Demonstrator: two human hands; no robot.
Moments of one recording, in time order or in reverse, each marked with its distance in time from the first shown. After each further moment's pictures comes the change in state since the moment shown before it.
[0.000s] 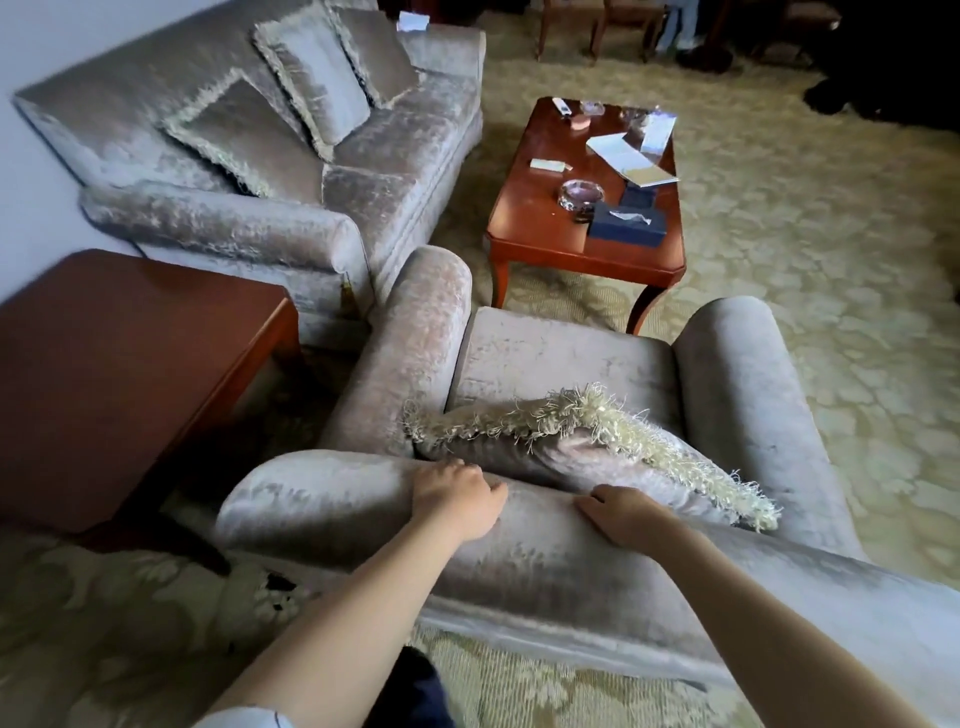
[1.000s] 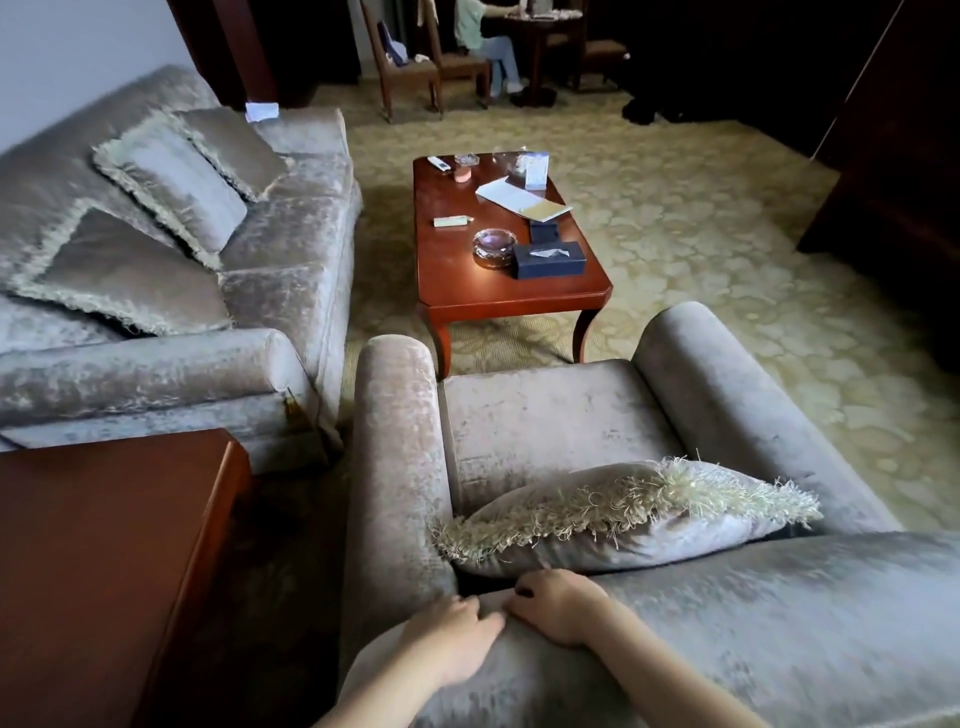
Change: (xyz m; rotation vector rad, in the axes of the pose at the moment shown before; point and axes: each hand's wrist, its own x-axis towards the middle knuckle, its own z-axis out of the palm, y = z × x) left_hand 0.063 -0.153 -0.014 0.240 -0.365 0.636; right_hand 0.053 -0.203 0.030 0.145 -0.048 0.004
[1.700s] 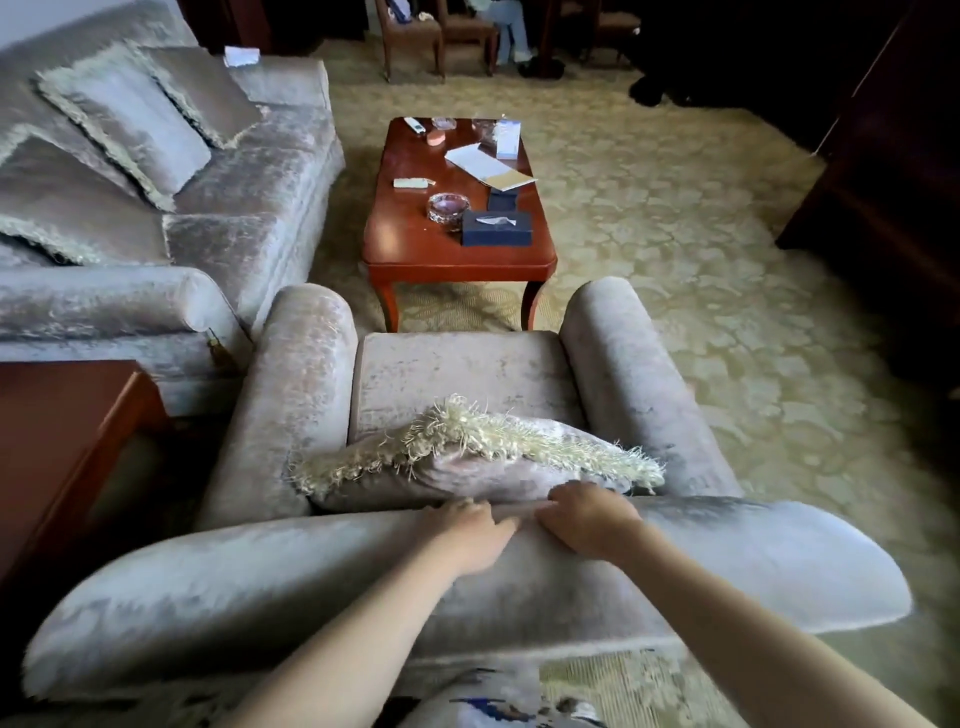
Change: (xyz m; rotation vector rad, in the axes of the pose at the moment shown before) left_hand 0.113 0.247 -0.056 -0.372 0.166 -0.308; right_hand -0.089 0.261 -0.077 -0.302 0.153 0.058
